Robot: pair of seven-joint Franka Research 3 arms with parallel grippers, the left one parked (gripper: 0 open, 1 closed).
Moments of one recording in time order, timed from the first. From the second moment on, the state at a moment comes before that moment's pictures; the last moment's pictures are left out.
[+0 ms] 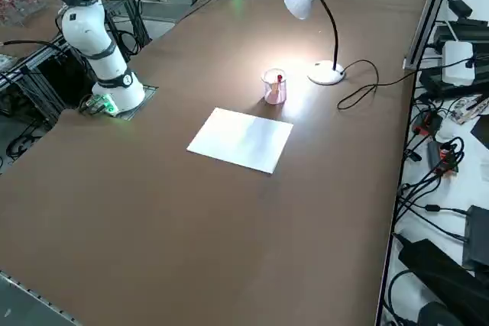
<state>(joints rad) 0.69 0.23 0.06 -1.64 -0.59 2.07 1.01</state>
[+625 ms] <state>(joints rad) 0.69 0.28 0.05 -1.63 -0.63 2.15 1.06</state>
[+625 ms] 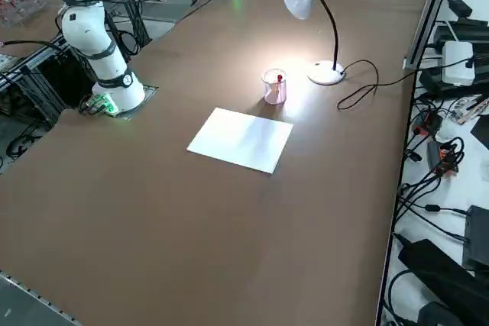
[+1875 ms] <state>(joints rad) 0.65 0.34 0.05 -1.63 -0.67 2.26 1.06</state>
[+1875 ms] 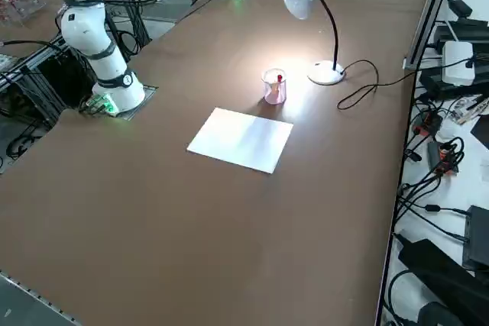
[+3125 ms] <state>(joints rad) 0.60 0.35 0.05 -1.59 -0.58 2.30 1.07</state>
